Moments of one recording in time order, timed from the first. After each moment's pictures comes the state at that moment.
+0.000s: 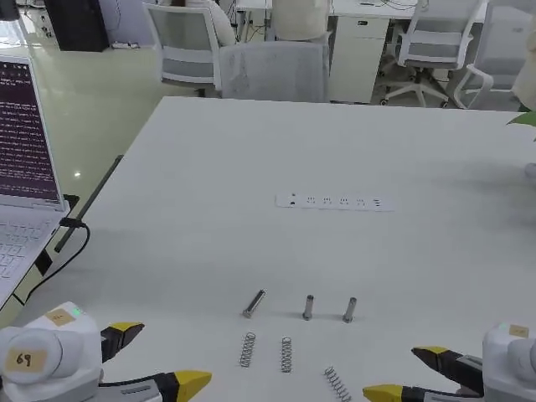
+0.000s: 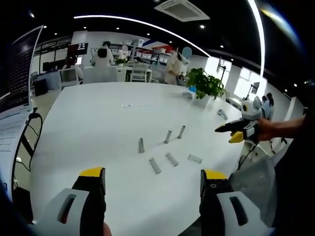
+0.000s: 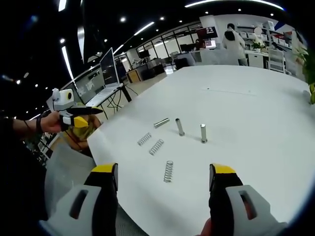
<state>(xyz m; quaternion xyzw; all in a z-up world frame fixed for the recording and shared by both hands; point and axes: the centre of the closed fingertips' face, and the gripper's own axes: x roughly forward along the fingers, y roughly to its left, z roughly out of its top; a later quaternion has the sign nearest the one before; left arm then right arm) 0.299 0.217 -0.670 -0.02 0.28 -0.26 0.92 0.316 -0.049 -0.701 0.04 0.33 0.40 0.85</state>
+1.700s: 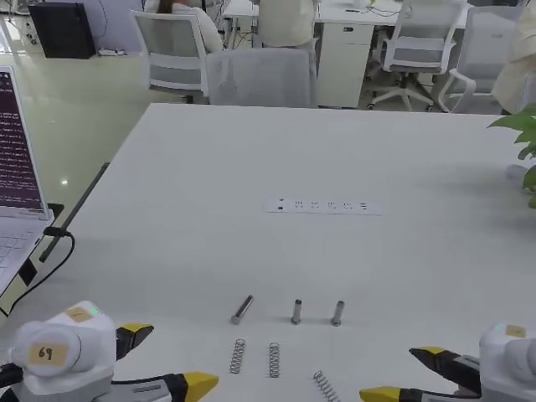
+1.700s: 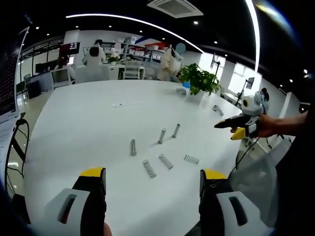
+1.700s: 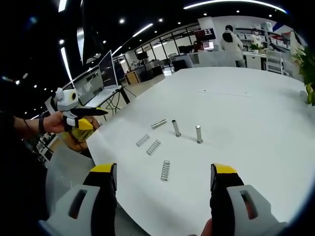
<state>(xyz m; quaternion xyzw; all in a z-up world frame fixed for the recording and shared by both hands) 0.316 0.192 -0.679 -0.01 0.29 -0.29 0.91 0.315 -0.060 -0.695 0.04 0.33 0.39 0.86</state>
